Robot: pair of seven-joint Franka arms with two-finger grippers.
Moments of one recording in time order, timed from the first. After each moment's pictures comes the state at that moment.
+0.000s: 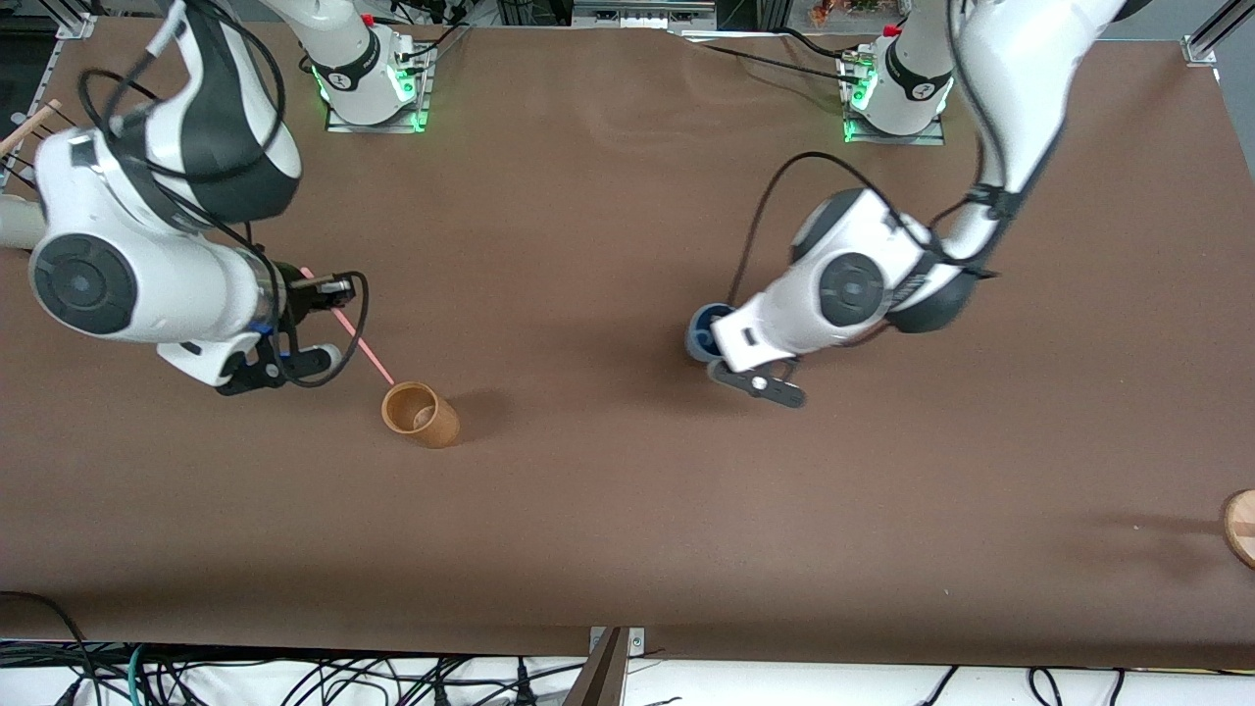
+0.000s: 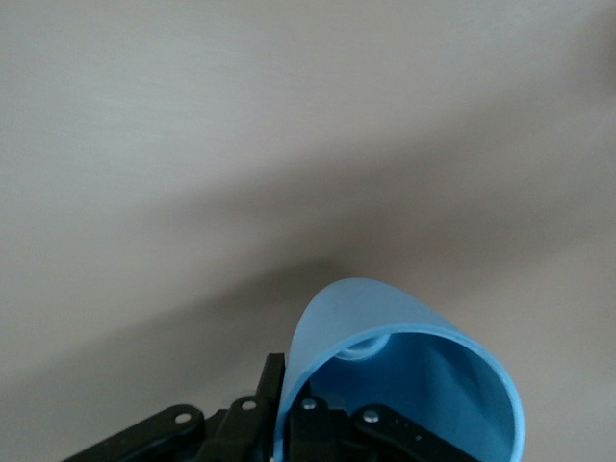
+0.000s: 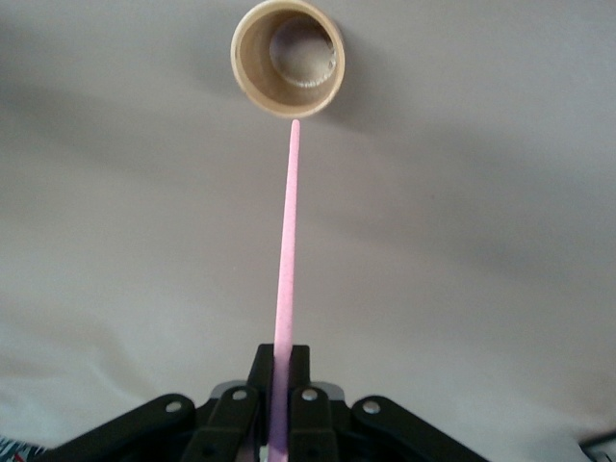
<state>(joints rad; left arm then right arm) -0.06 0.64 -0.59 -1.59 0.09 2.08 -0.36 0.10 0.44 0.18 -1.27 0.01 1.35 0.02</state>
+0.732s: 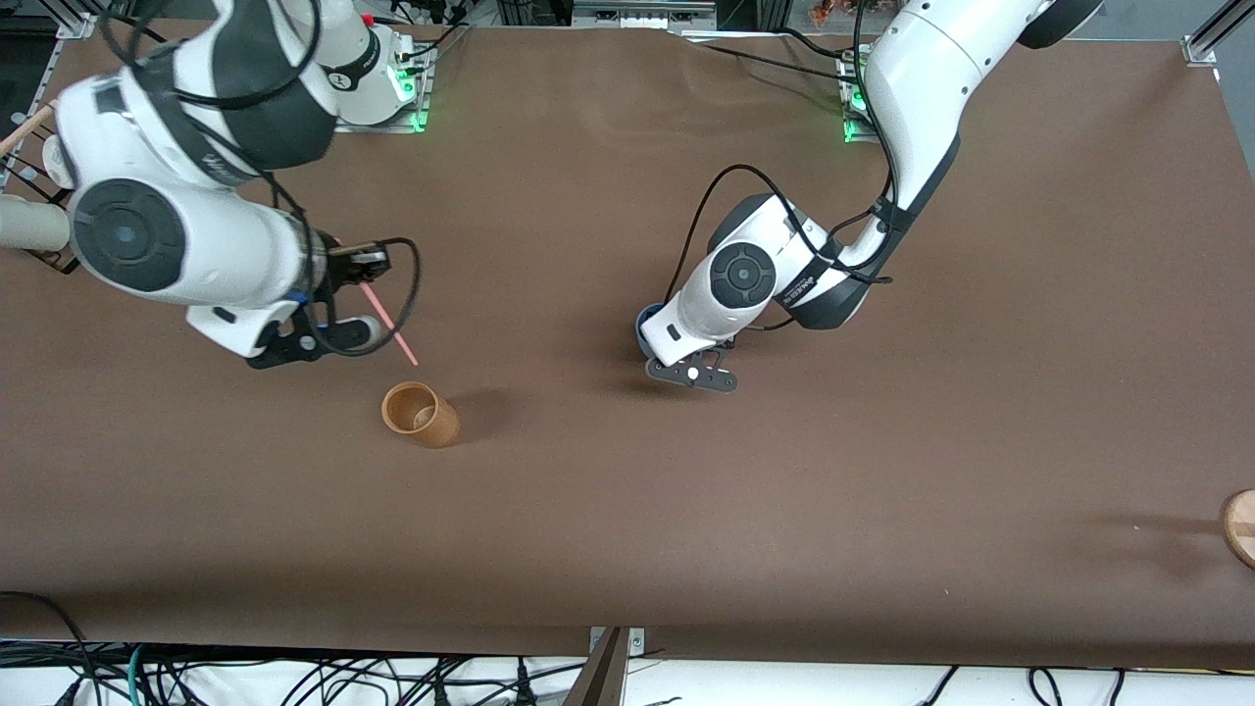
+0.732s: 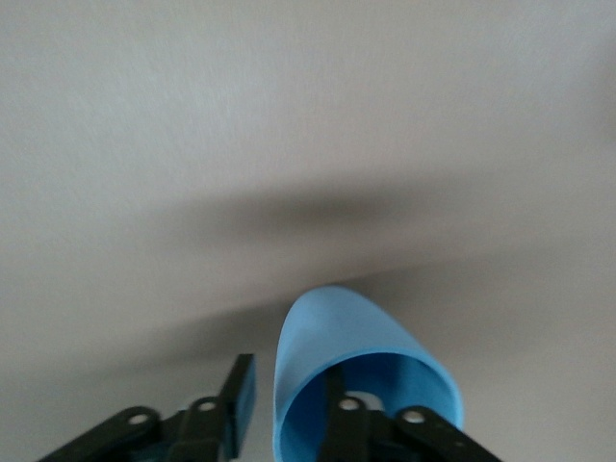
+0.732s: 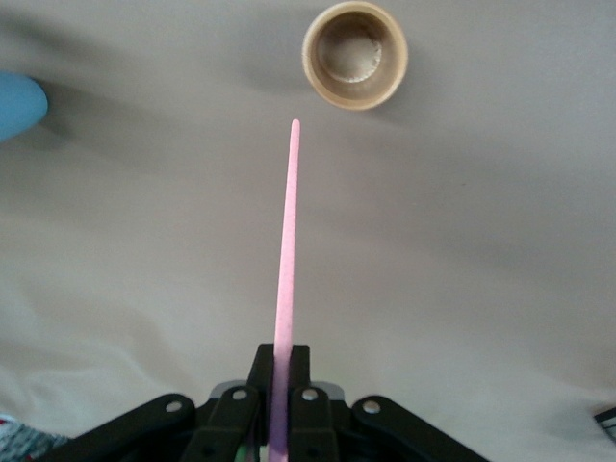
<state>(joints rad) -0.27 0.71 -0.43 -1.53 0.09 2.18 -0.51 0.22 0.48 0.19 -1.16 0.02 1.29 0.19</state>
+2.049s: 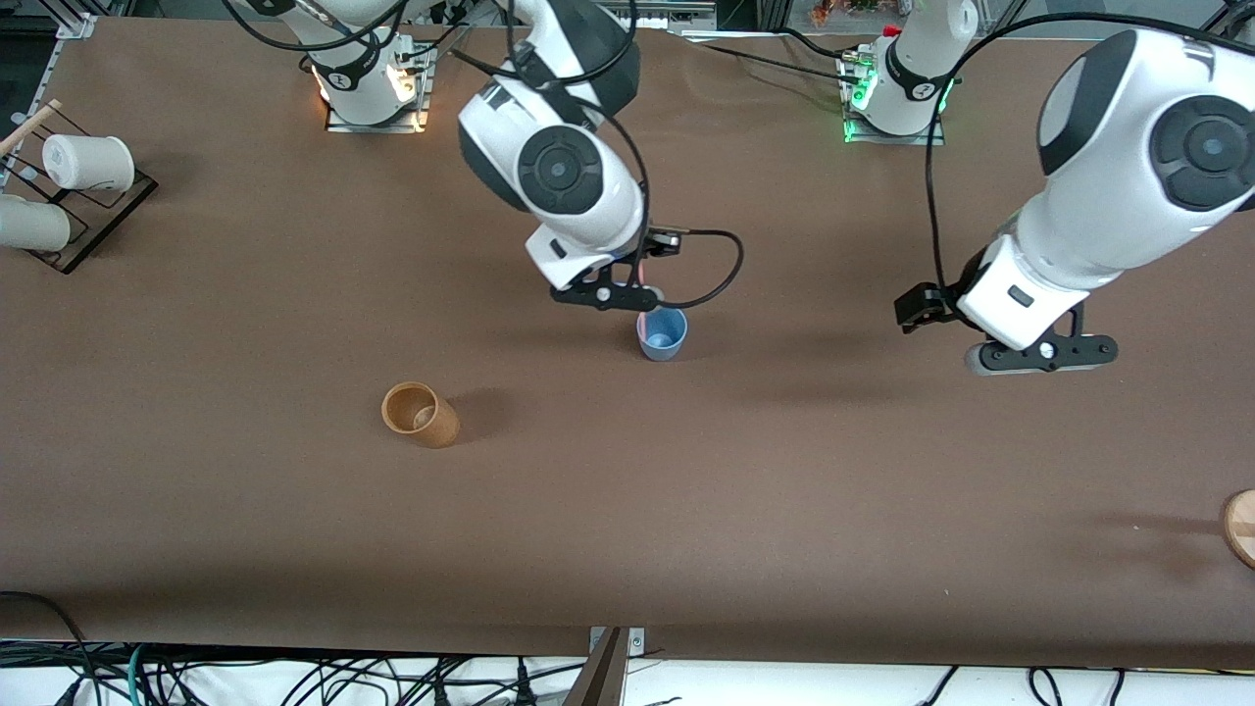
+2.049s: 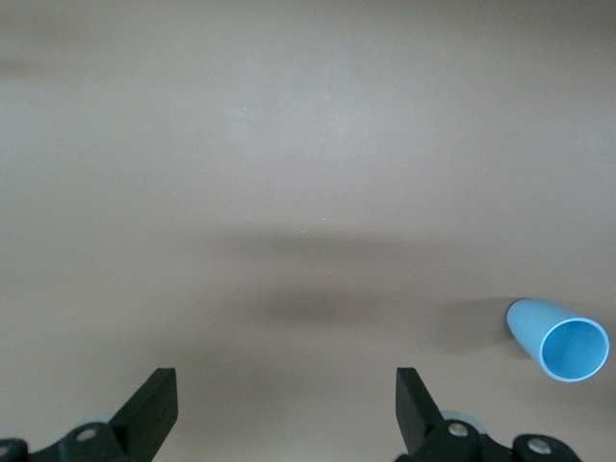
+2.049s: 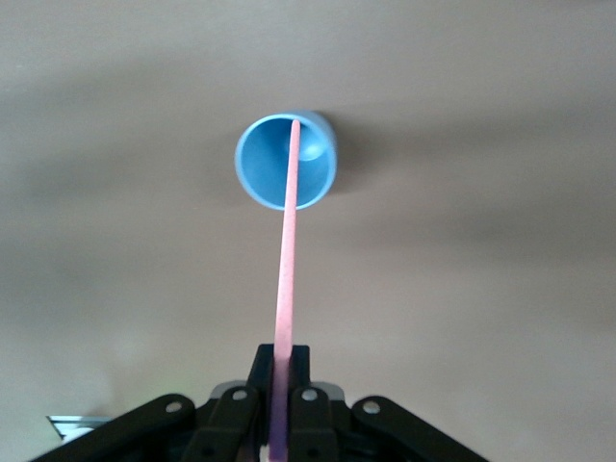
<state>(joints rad) 0.14 0.28 -0.42 -1.44 0.09 1.64 -0.34 0.63 0.71 0.20 -1.01 0.20 1.65 0.92</state>
